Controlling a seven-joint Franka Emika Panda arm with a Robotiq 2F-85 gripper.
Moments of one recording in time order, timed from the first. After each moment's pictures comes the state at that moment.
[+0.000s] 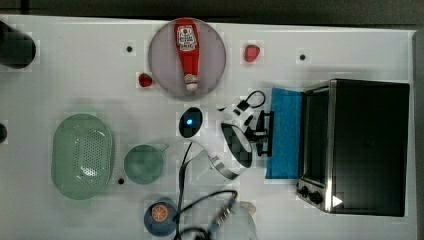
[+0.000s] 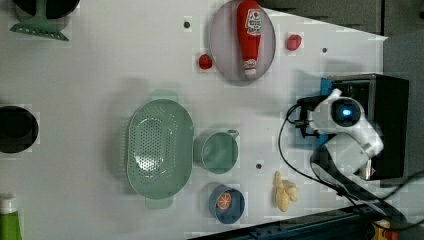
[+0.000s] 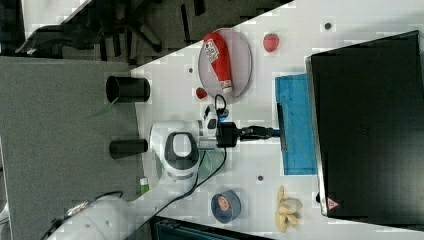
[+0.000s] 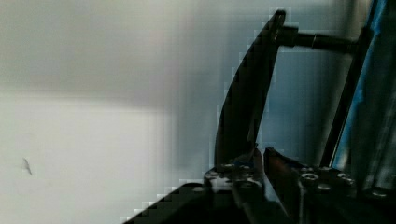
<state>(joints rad) 0.17 0.44 -0.21 -2.28 -0.81 0.83 -0.23</state>
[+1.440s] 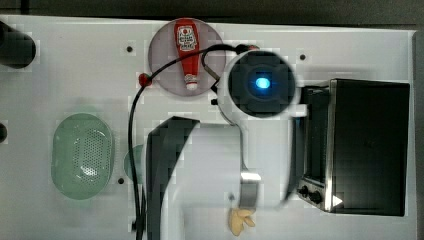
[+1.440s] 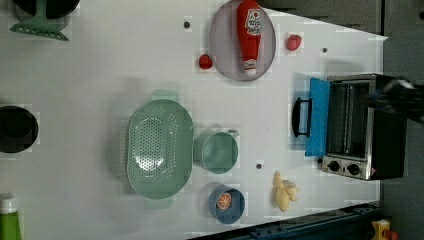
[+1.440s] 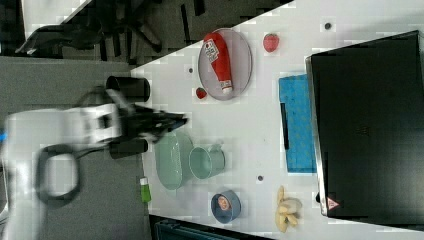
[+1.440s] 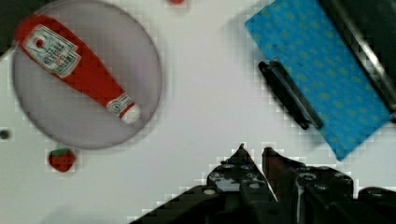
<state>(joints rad) 0.19 -0.06 -0.25 -1.95 -0.05 0.35 -0.12</state>
